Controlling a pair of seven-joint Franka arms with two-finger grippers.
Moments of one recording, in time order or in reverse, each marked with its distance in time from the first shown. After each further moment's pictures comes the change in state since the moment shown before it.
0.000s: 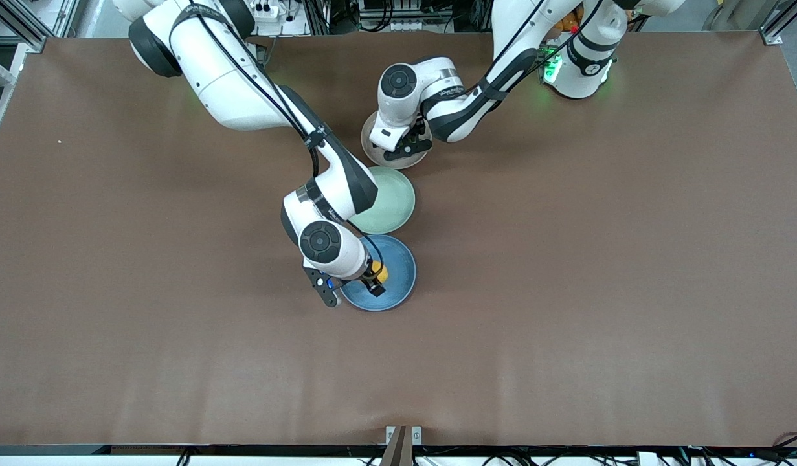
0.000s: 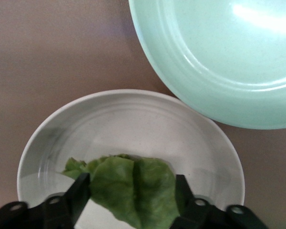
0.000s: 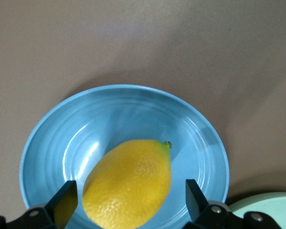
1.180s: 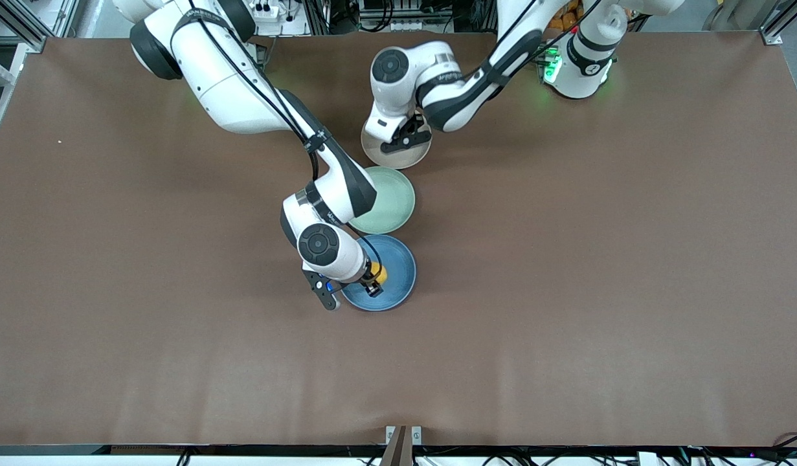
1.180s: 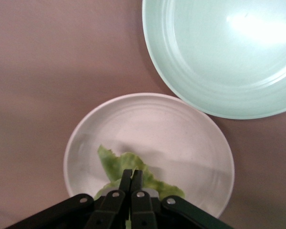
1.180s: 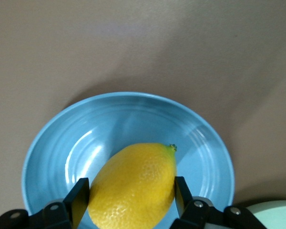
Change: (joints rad) left arm 0.079 -0.127 -0.094 0.040 0.015 -0.227 -0.001; right arm -0.007 0.009 -0.001 0.014 0.003 -0.009 -0.016
